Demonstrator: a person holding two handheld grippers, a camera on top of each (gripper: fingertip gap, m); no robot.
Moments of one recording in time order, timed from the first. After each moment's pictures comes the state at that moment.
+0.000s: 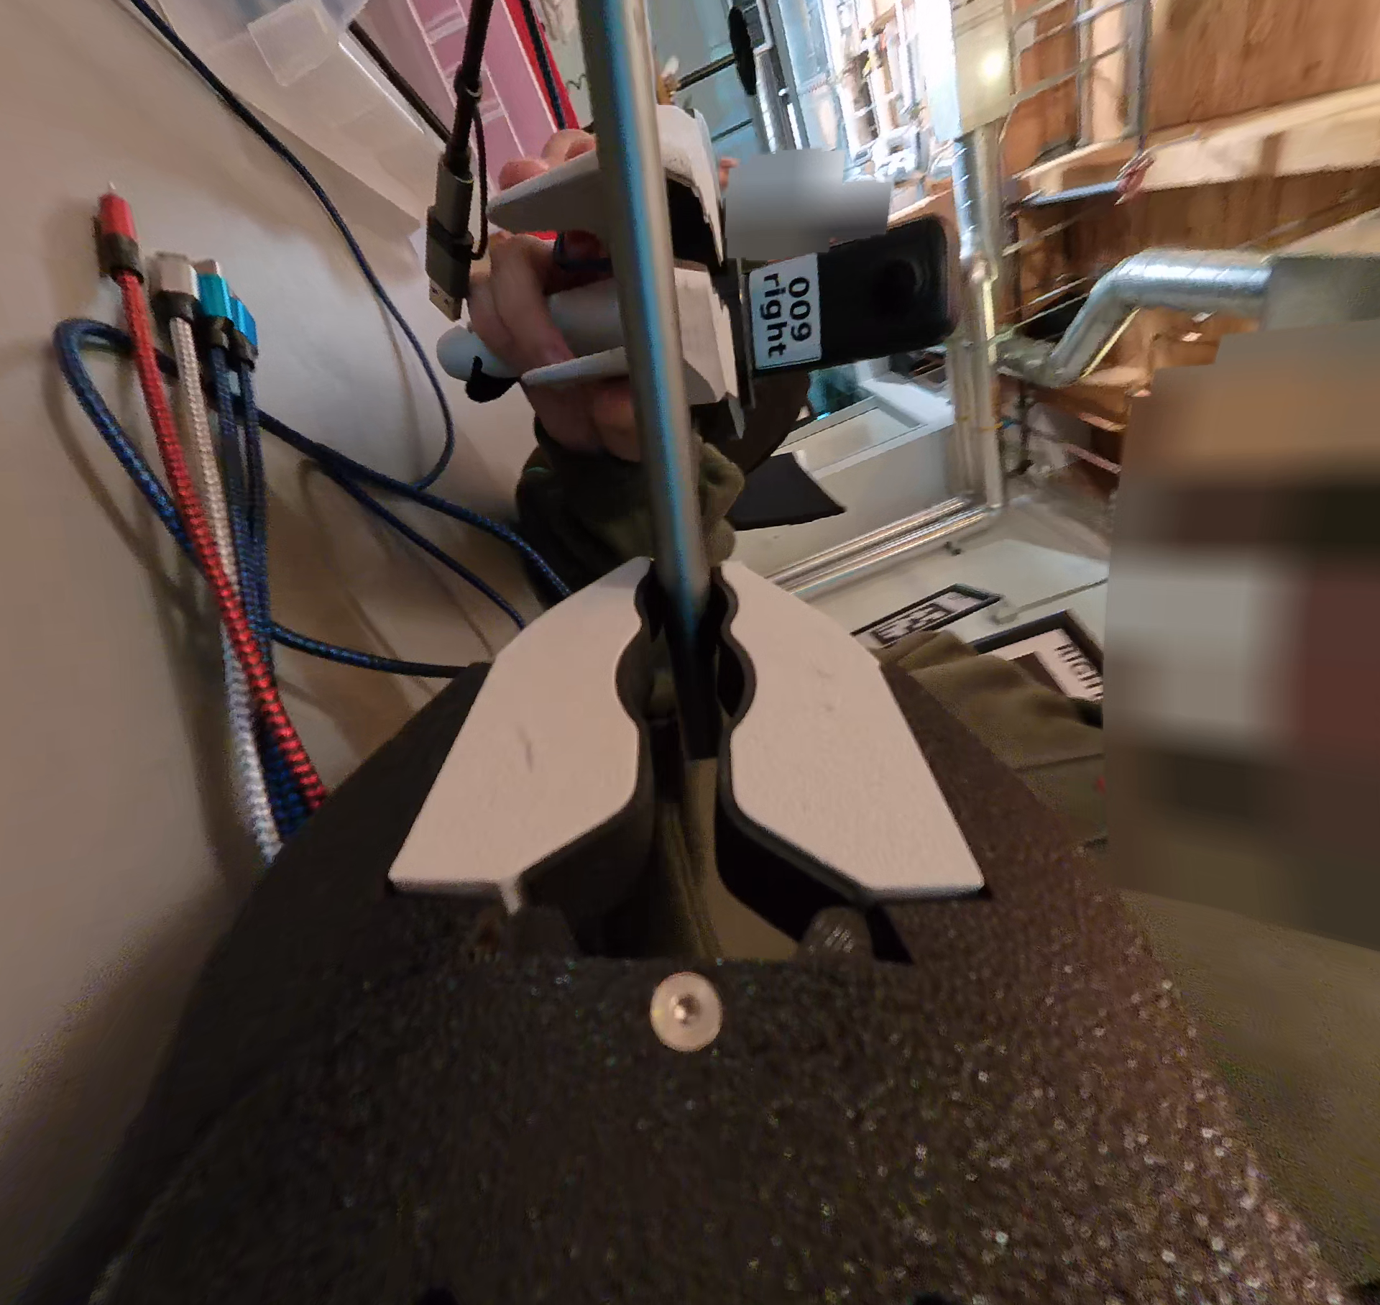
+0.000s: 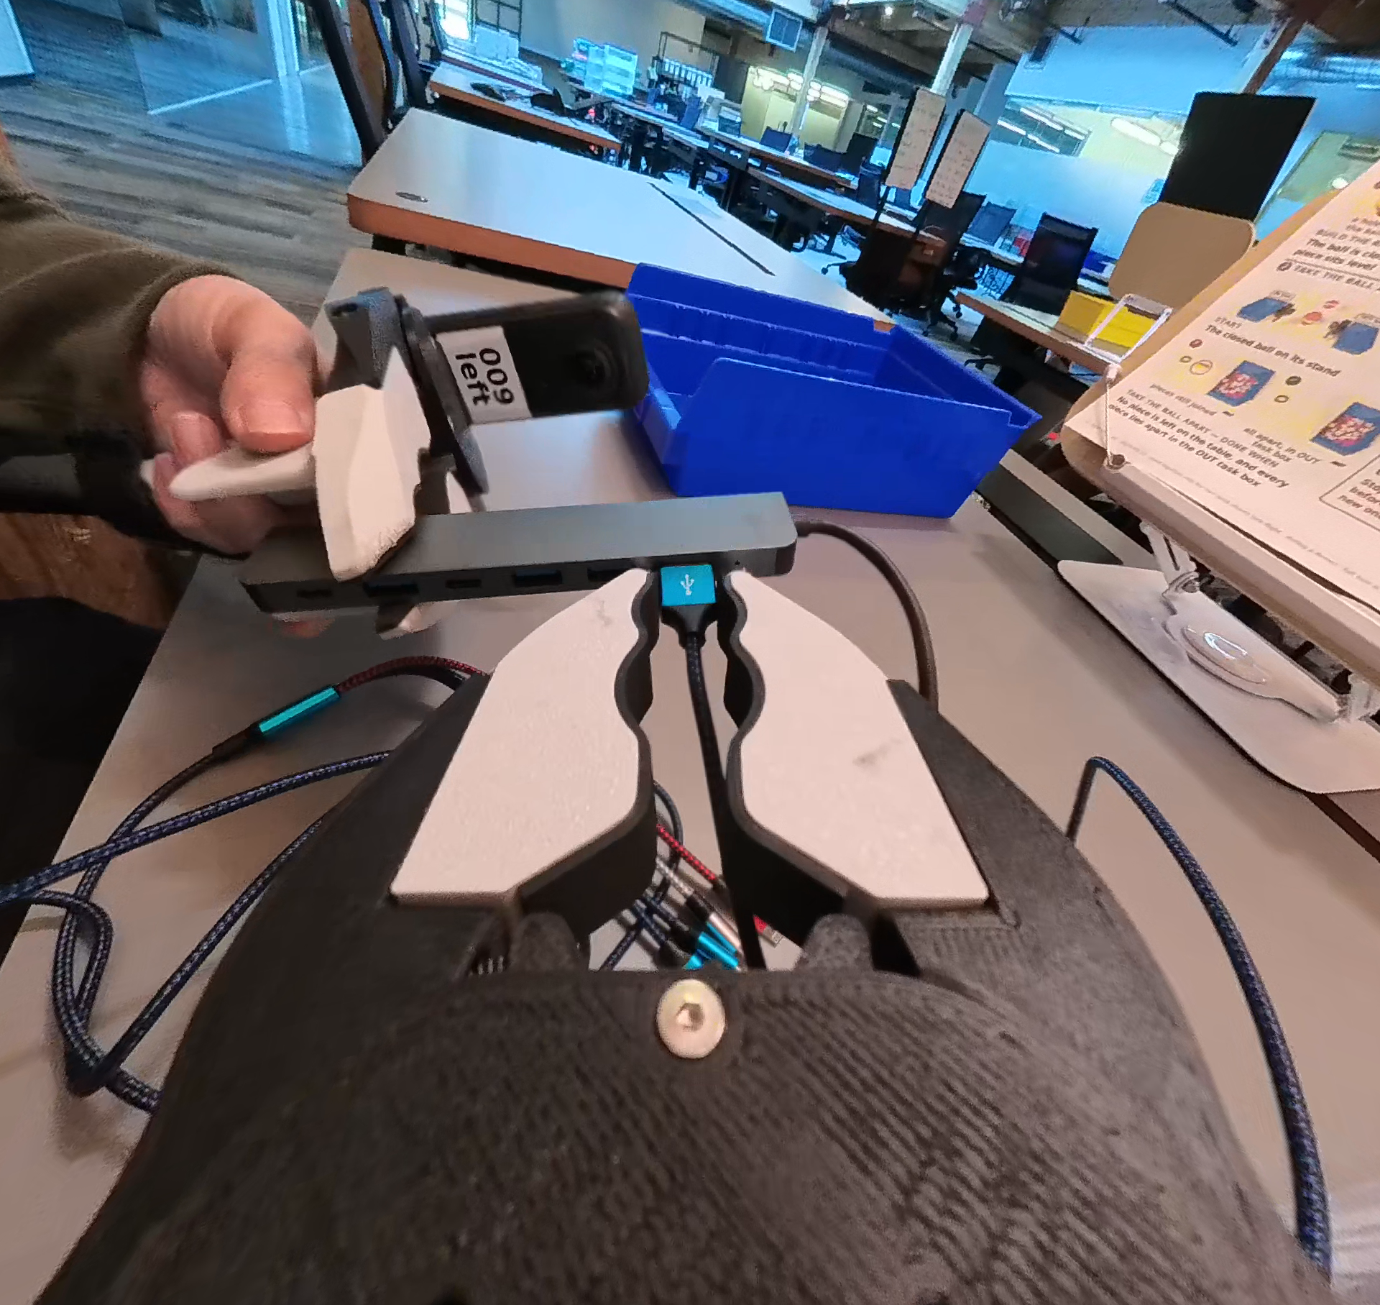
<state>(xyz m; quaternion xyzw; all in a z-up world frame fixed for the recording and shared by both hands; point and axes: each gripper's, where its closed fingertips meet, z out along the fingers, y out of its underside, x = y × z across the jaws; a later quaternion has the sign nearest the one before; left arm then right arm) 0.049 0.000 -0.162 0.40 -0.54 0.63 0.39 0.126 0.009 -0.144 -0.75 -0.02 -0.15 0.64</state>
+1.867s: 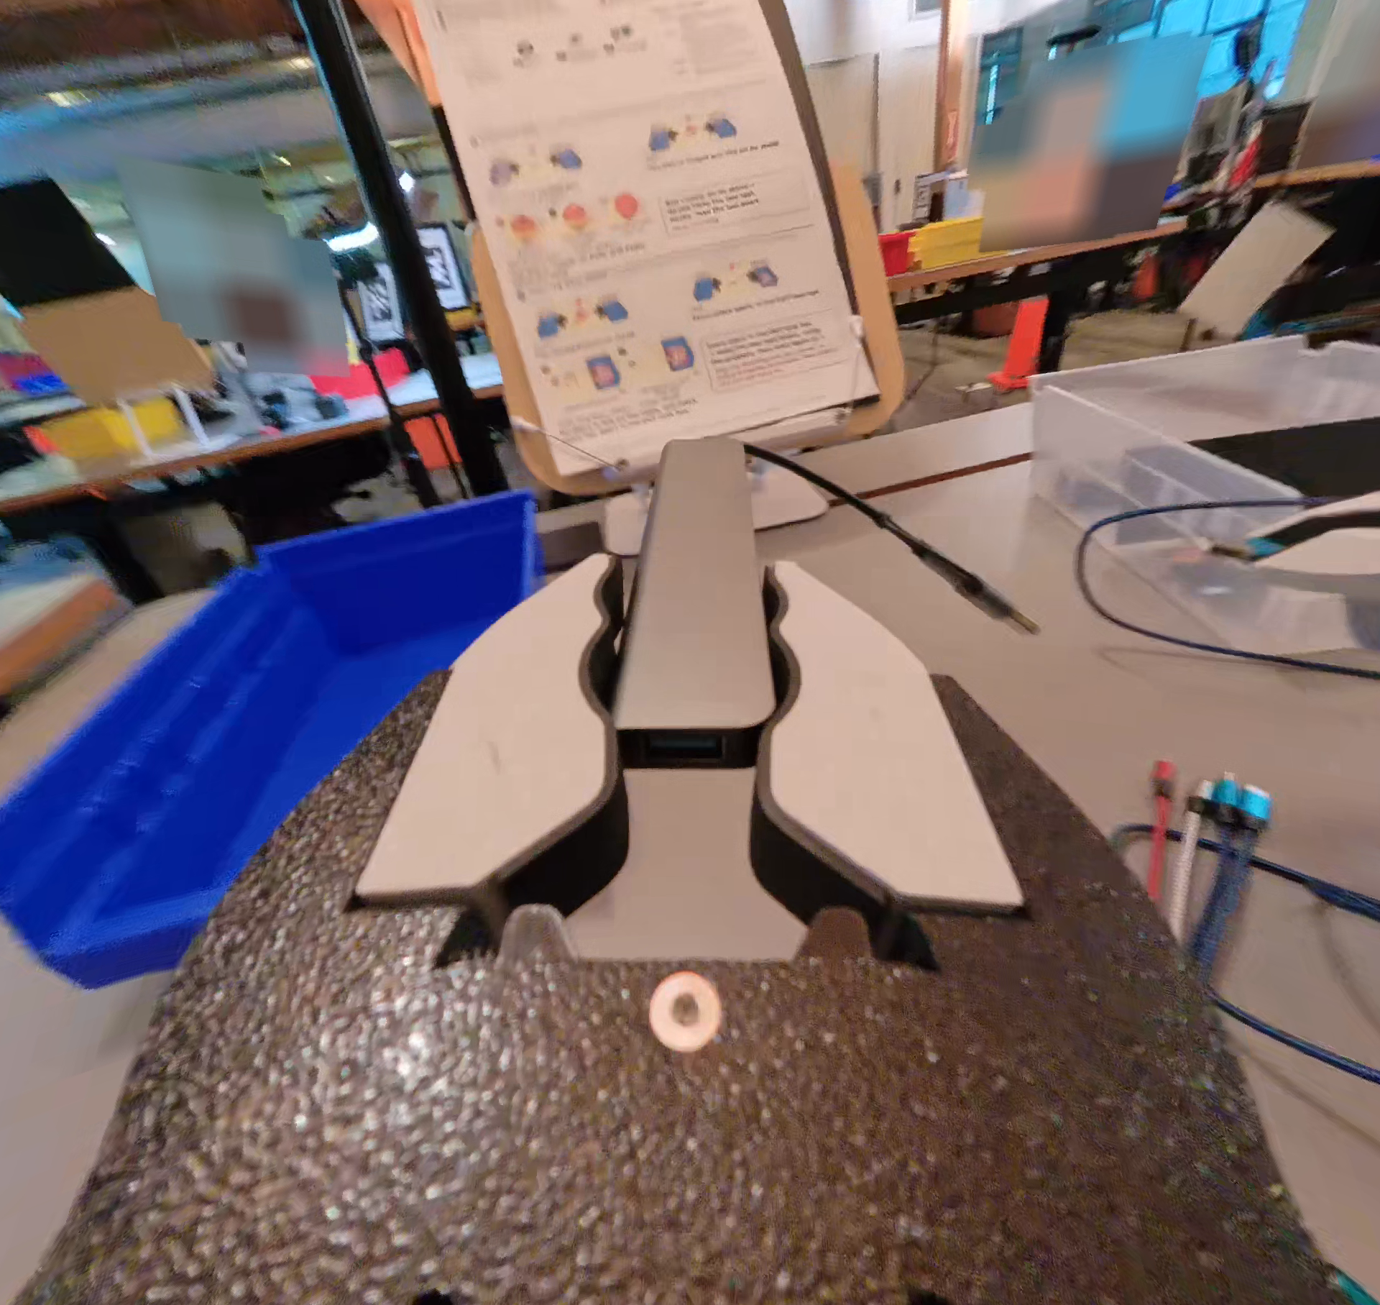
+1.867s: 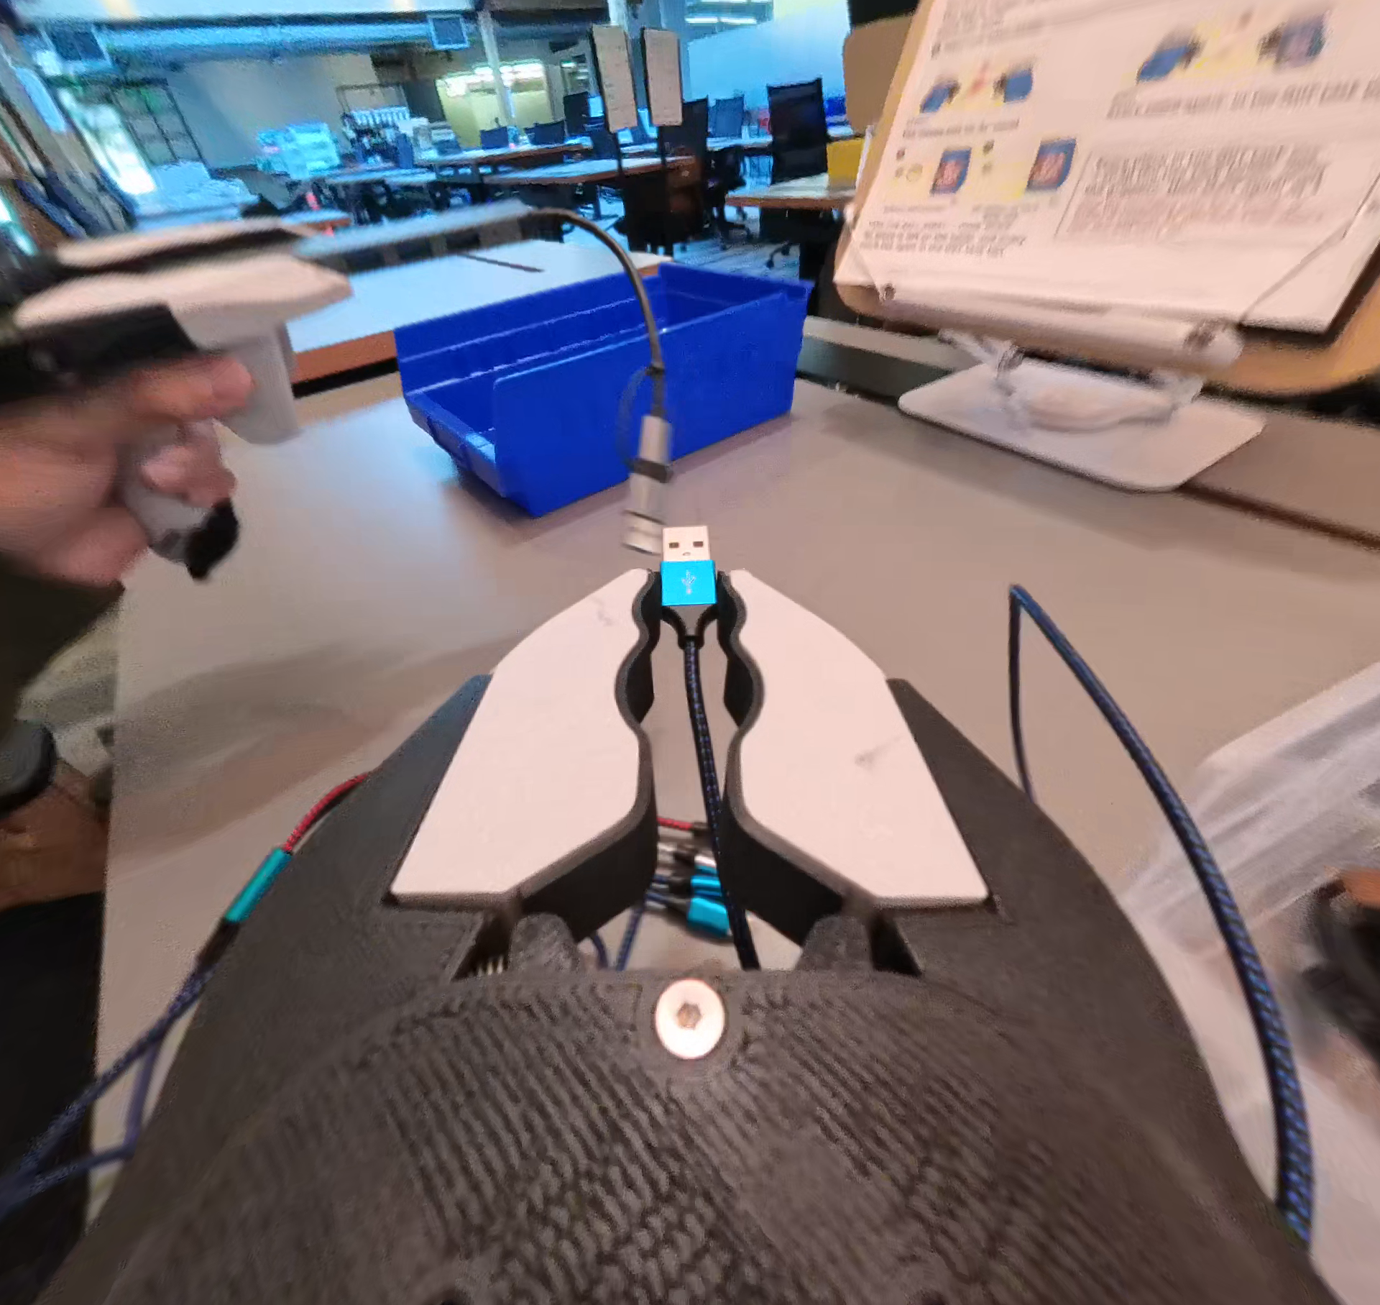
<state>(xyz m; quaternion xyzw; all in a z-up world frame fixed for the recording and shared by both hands) 0.140 0.162 -0.087 0.43 -0.56 0.49 -0.52 0.170 -0.024 -0.138 -0.71 0.23 -0.14 0.65</state>
